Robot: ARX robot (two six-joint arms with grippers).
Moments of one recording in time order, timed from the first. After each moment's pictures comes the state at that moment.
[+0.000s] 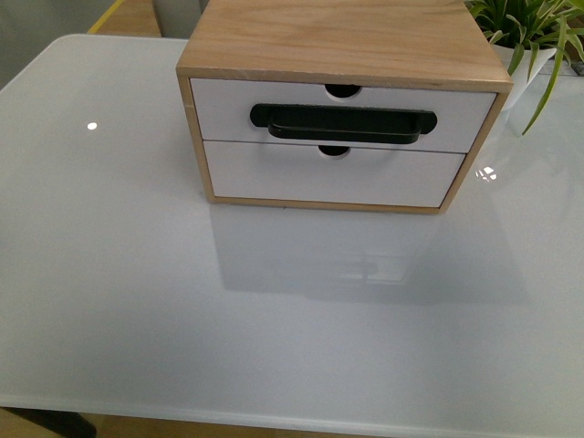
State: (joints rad) left arm 0.00 1.05 0.21 0.83 0.00 0.00; right arm 0.08 1.08 0.17 0.90 0.08 -0.02
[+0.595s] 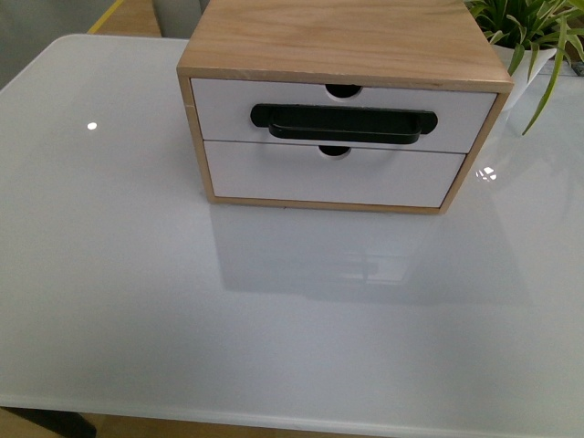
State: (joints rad) left arm 0.00 0.64 0.02 0.62 0.00 0.00; right arm 0.00 0.61 0.02 0.60 0.00 -0.01
